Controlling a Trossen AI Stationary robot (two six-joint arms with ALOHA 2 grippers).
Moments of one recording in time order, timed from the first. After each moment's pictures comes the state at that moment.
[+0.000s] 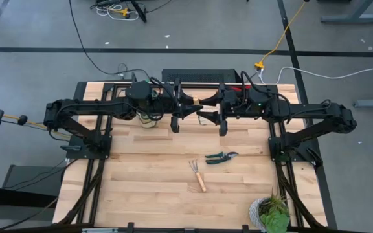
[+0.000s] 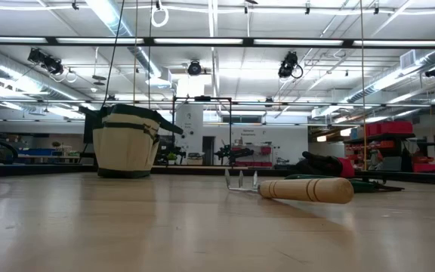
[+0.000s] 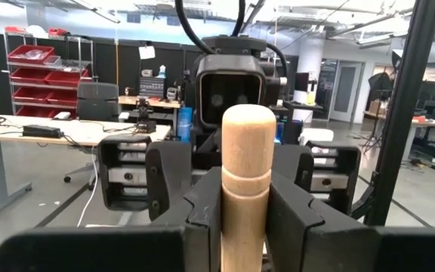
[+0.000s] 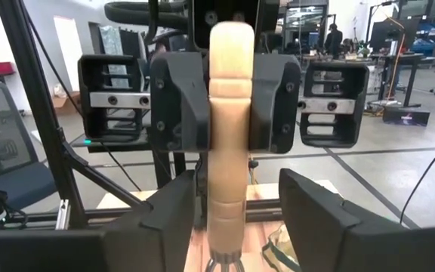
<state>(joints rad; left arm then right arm) 0.10 1.44 1.29 0.34 0.09 -0.10 -0.06 1.24 1.14 0.12 -0.07 0.04</state>
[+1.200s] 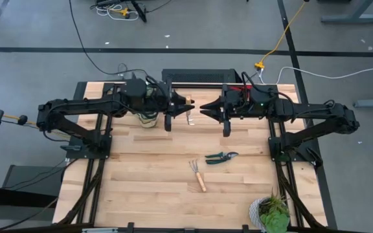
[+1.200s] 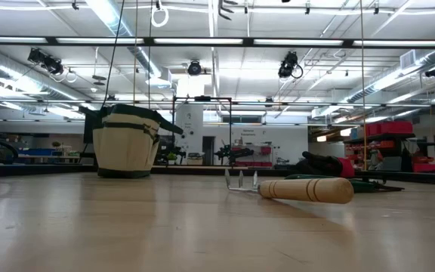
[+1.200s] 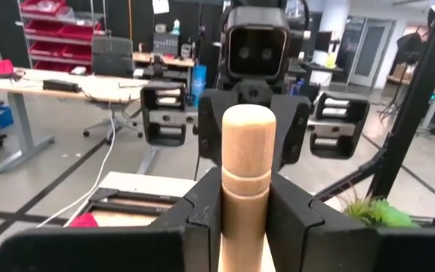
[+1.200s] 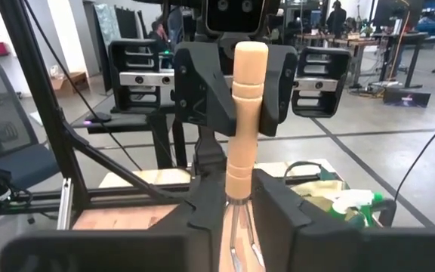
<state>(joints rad) 0.12 1.34 1.27 0.09 0.06 -0.10 -0.06 1.21 1.14 0.00 -0.07 0.04</state>
